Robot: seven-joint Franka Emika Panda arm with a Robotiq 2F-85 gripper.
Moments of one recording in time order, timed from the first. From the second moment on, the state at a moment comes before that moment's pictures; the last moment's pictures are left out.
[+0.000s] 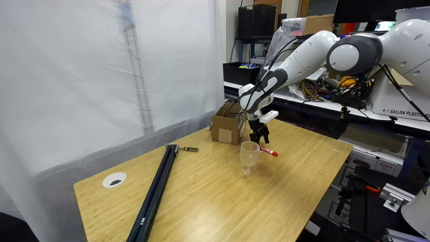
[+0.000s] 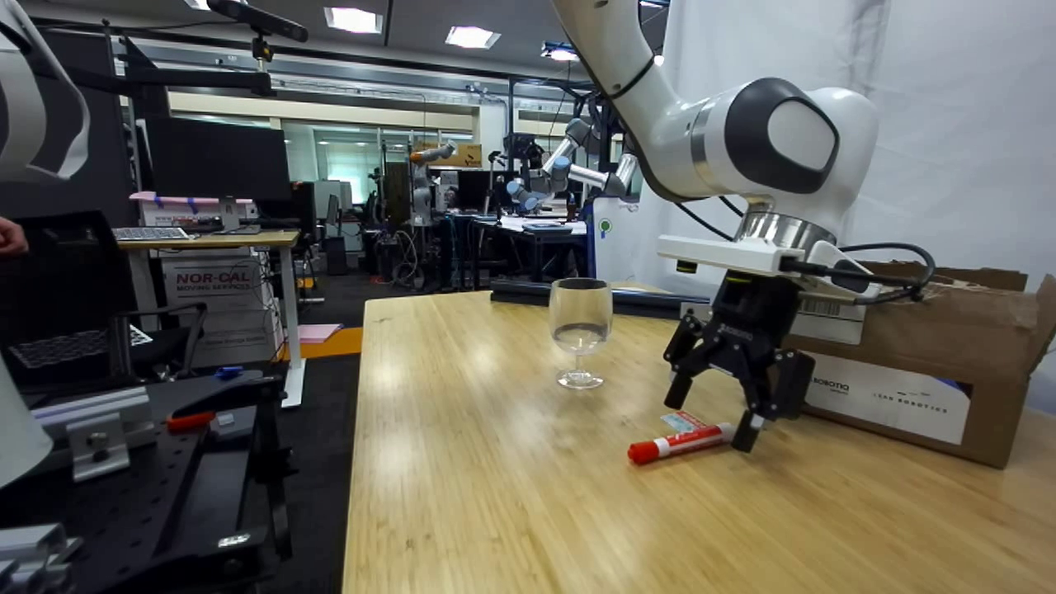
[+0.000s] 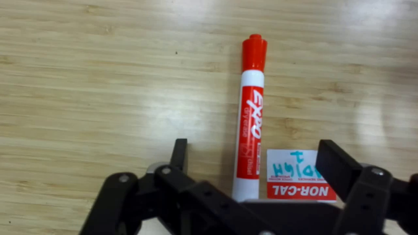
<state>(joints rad) -0.17 0.93 -0.06 -1.42 -0.02 1.96 -0.17</state>
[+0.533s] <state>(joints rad) -0.17 0.95 -0.06 -1.43 -0.02 2.03 -0.17</state>
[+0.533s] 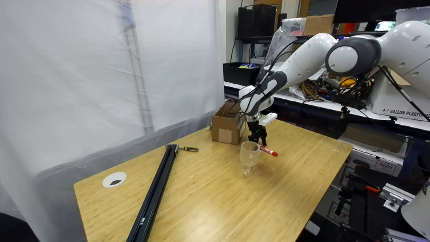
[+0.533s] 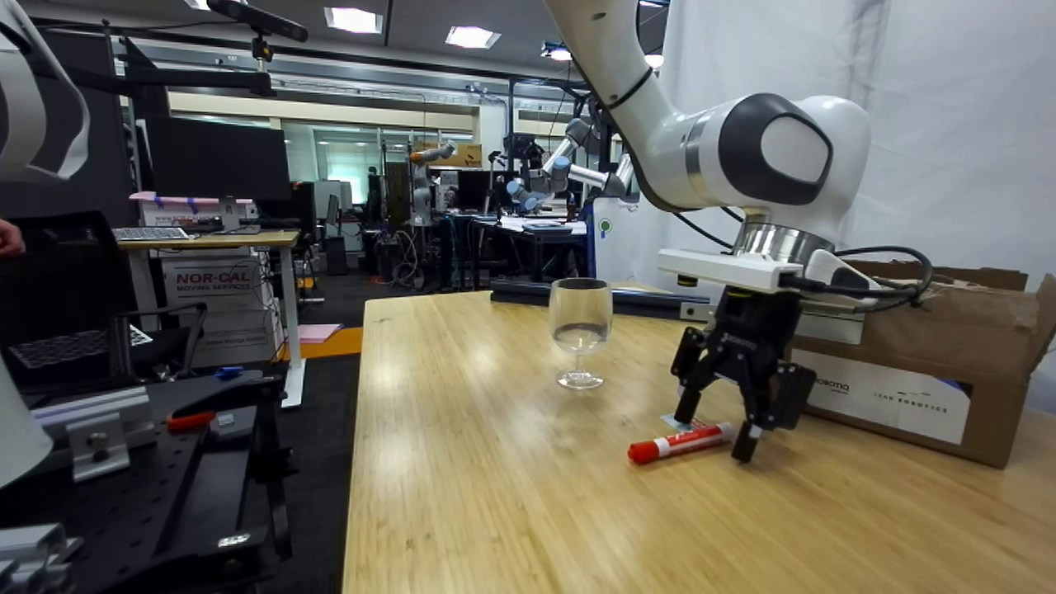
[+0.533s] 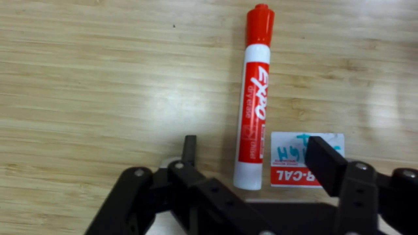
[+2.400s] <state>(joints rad) -0.09 0.61 -0.08 -1.62 -0.12 1.88 -0.02</state>
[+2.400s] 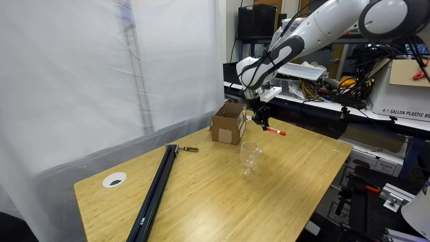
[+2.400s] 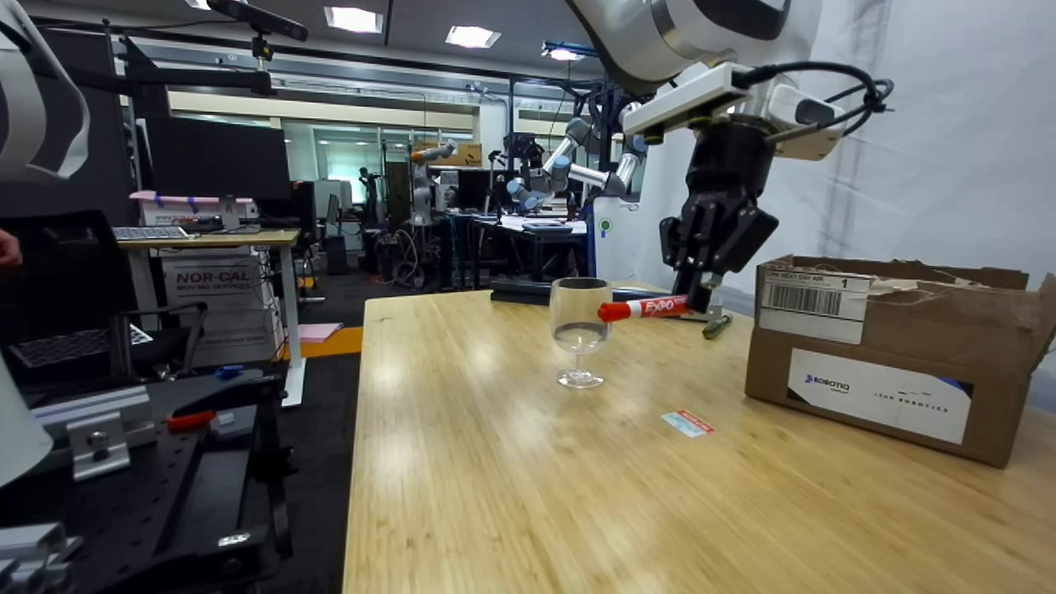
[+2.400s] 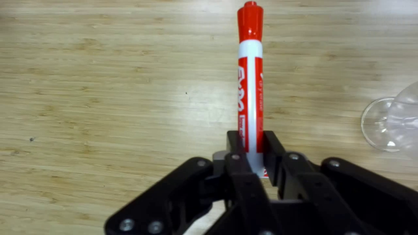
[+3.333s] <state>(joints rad) 0.01 0.34 -0.08 -1.85 -0.18 2.00 0.26</state>
